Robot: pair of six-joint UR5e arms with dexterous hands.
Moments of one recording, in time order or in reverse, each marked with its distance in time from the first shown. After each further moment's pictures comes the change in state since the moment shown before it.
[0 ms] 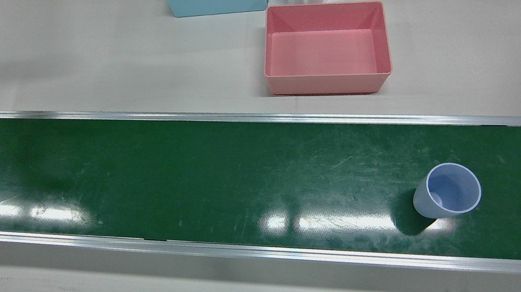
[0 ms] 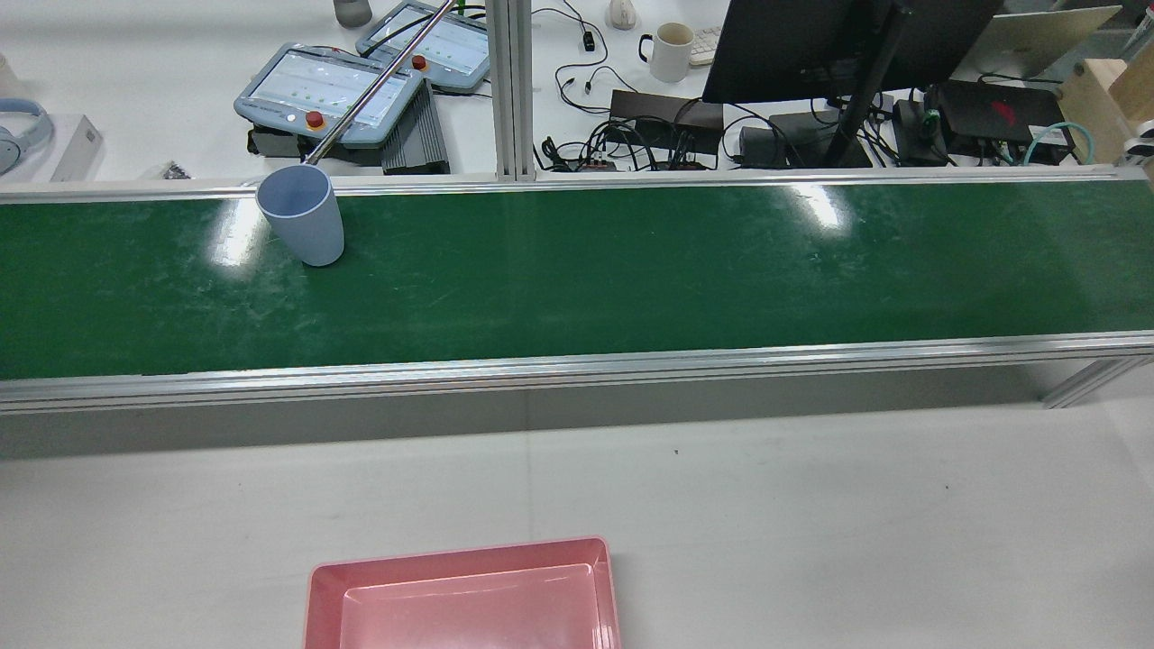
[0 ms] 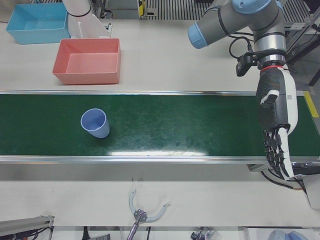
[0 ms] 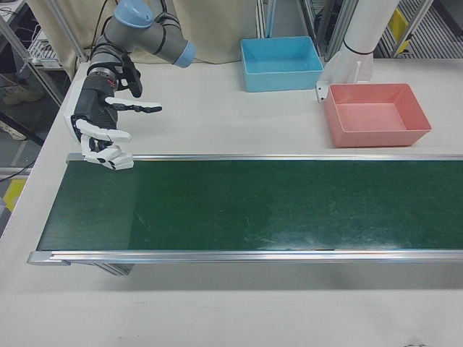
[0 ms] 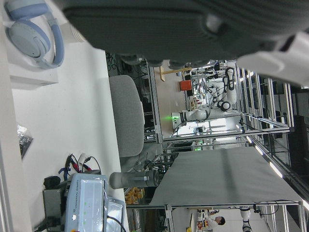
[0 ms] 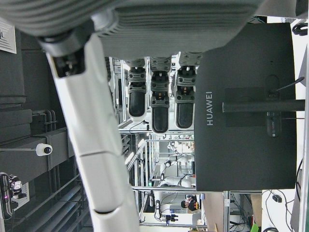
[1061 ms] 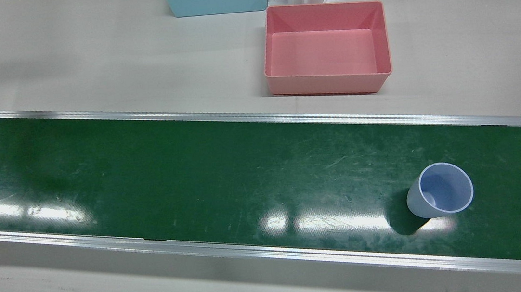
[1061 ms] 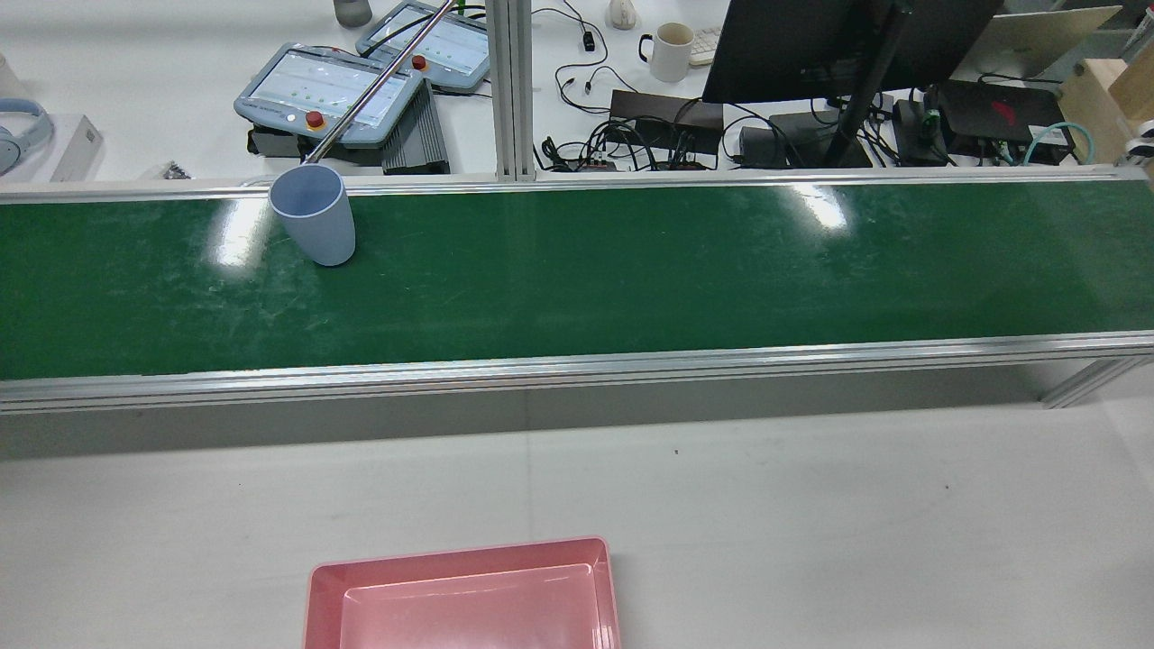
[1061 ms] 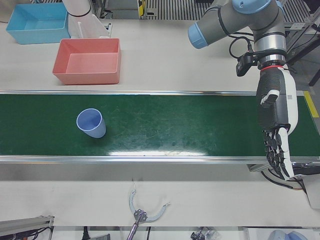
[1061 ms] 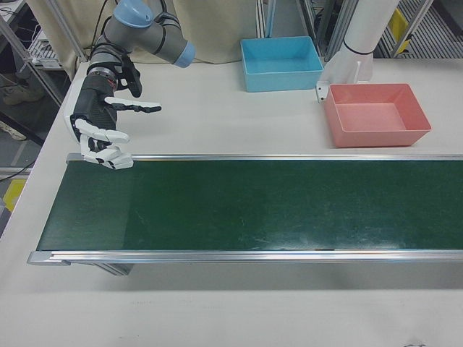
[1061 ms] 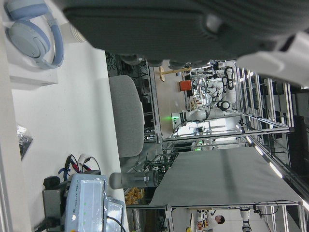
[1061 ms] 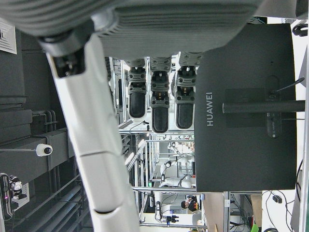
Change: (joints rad) left arm -0.001 0.000 0.000 0.000 0.000 0.000; right arm 0.001 -0.002 0.000 0.001 0.000 0.000
